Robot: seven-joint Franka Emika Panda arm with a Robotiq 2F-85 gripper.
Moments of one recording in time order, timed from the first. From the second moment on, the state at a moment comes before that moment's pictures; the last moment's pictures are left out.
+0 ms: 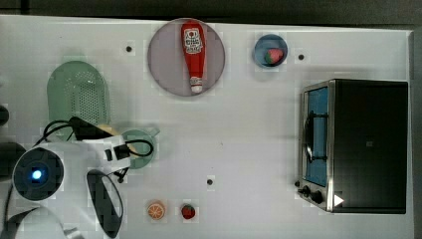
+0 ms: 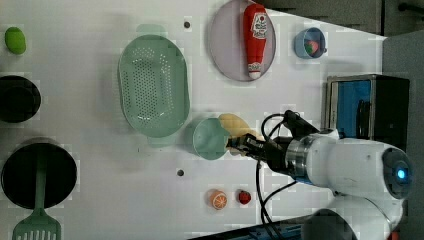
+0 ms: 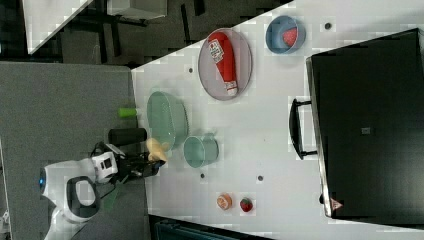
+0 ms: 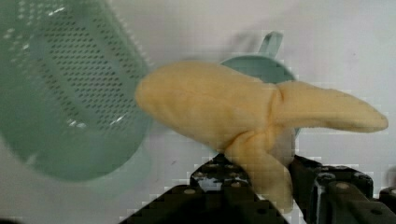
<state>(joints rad) 0.06 -0.03 0.47 -2.33 0.05 0.74 0.18</state>
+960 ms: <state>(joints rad) 0.06 0.15 0.45 -2.33 -0.01 0.87 0.24</state>
